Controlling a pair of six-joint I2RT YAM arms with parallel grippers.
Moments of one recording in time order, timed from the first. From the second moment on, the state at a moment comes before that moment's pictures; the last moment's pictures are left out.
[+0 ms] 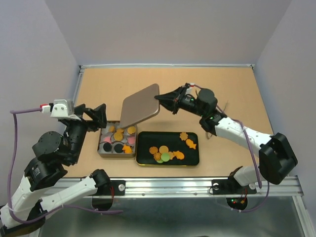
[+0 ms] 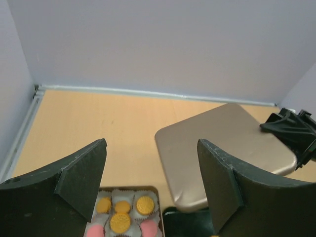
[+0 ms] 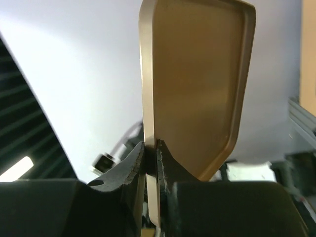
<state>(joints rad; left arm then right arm) -0.94 0.49 1.12 -0.50 -0.79 -0.14 0.62 1.40 0.95 0.56 -0.47 1.90</state>
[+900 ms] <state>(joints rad) -0.26 0.95 1.06 -0.75 -0.15 -0.28 0.81 1.61 0.76 0.98 -0.34 1.69</state>
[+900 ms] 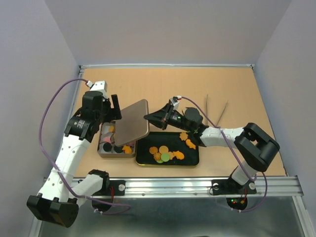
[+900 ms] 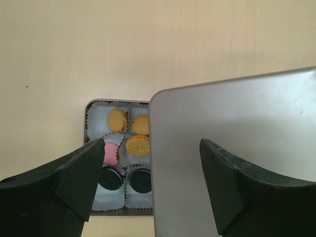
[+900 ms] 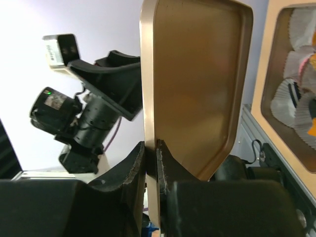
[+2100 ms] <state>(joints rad) 0.17 1.11 0.77 -0.68 -0.06 -0.59 0.78 0.94 0.46 0.81 -0.14 1.50</state>
